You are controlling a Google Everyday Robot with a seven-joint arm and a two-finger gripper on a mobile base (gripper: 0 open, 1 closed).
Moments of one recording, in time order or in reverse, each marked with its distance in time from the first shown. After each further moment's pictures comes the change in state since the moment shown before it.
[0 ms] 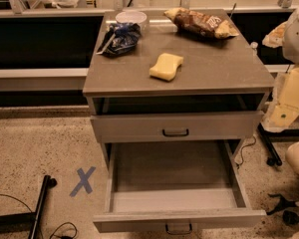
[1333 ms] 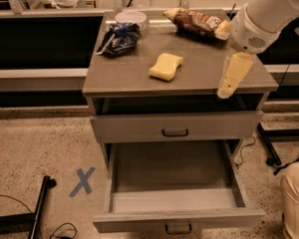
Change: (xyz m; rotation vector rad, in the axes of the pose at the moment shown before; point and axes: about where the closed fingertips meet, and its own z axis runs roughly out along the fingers) arm -0.053 -0.111 0.107 -0.012 -0.153 -0.114
